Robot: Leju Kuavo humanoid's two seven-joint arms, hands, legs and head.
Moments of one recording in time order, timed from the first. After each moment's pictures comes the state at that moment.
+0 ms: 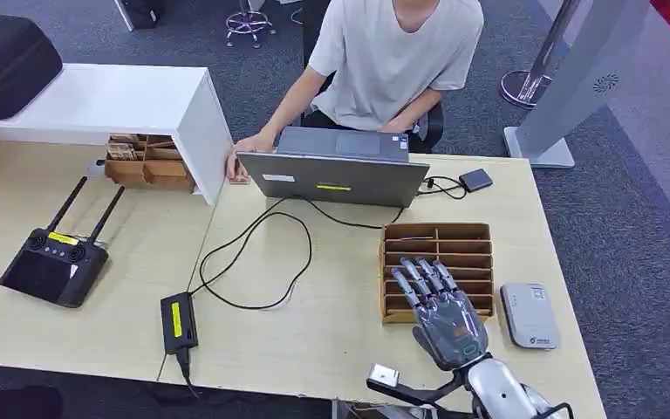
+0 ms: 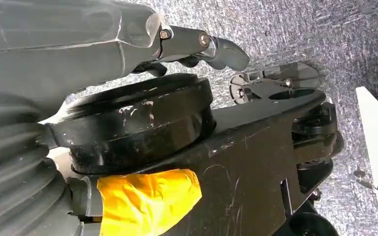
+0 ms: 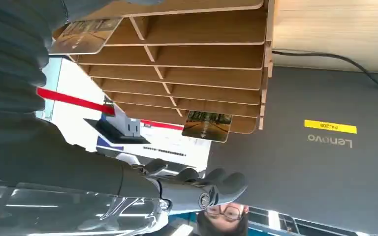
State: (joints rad) left arm -0.10 -0.27 1.16 -0.21 -1.17 -0.06 -0.08; right arm -0.16 -0.34 0.59 -1.43 1.41 -0.37 0.10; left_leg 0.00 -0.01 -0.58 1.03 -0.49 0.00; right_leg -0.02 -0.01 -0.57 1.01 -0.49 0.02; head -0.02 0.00
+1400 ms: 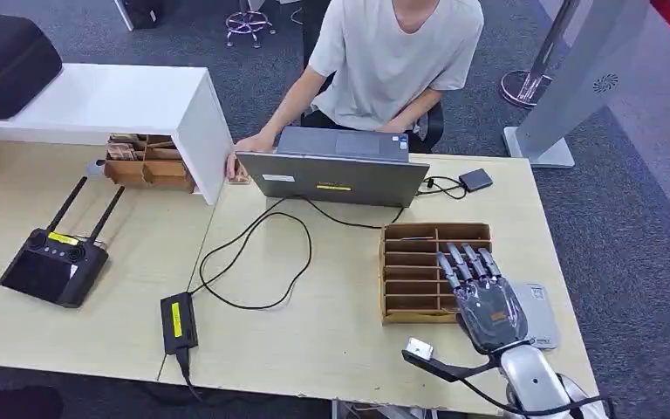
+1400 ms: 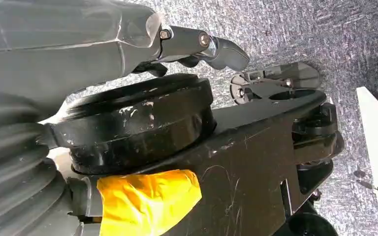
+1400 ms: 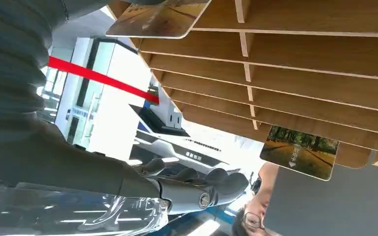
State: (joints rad) left arm -0.10 -0.27 1.16 -0.21 -1.16 -0.06 -0.08; right arm -0.17 -0.42 0.49 -1.43 1.47 -0.30 0.17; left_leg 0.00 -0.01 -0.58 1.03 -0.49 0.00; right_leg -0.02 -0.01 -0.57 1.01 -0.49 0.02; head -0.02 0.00
